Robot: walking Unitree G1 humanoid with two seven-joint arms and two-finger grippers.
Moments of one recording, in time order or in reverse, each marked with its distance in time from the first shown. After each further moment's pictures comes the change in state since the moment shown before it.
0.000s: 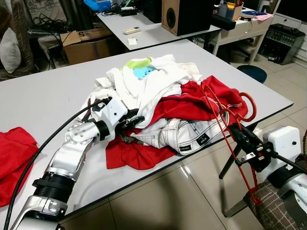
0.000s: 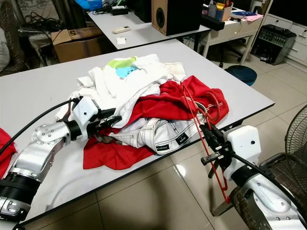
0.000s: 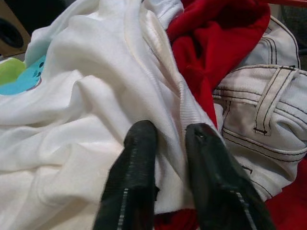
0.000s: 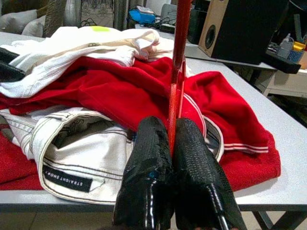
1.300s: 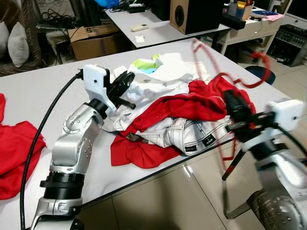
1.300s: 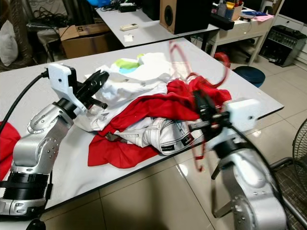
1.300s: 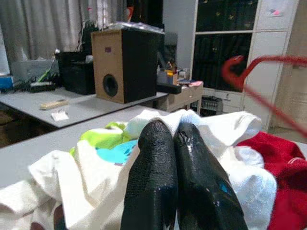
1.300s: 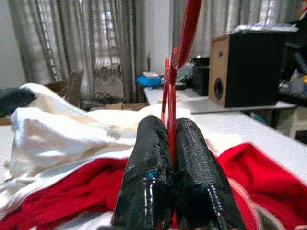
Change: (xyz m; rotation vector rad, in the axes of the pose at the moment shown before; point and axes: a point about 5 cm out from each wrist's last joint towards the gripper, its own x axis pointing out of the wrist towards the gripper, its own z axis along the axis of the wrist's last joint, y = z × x) left arm -0.003 0.016 0.070 -0.280 -0.364 0.373; right arm 0.041 0.018 0.040 0.207 -0.283 -0.048
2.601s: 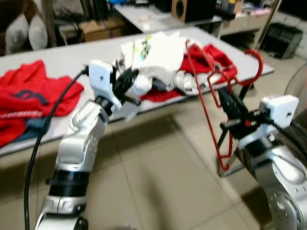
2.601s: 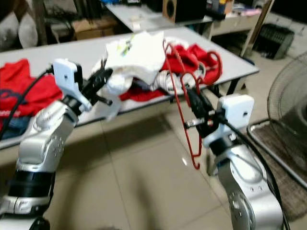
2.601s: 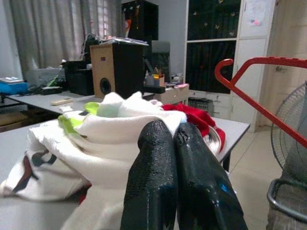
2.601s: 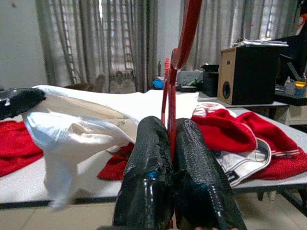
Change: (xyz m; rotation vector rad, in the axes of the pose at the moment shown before) left arm 0.007 -0.005 0.002 0.007 -0.005 0.016; right arm 0.006 0.001 0.003 -0.009 -0.007 0.012
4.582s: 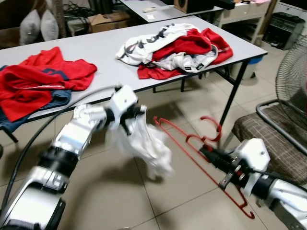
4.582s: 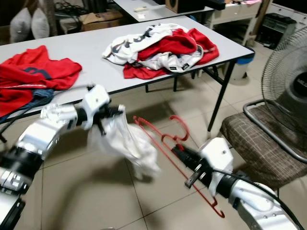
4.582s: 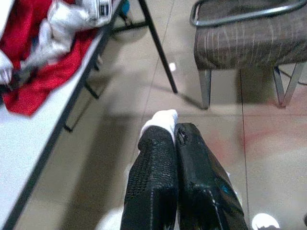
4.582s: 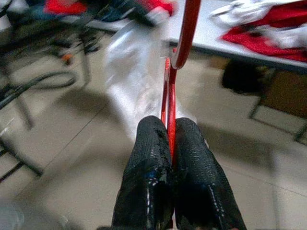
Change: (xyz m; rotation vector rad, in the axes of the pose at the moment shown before) left arm 0.009 0.015 -0.051 0.363 0.515 -0.474; right arm -0.060 0.002 -0.056 -0.116 0.464 0.448
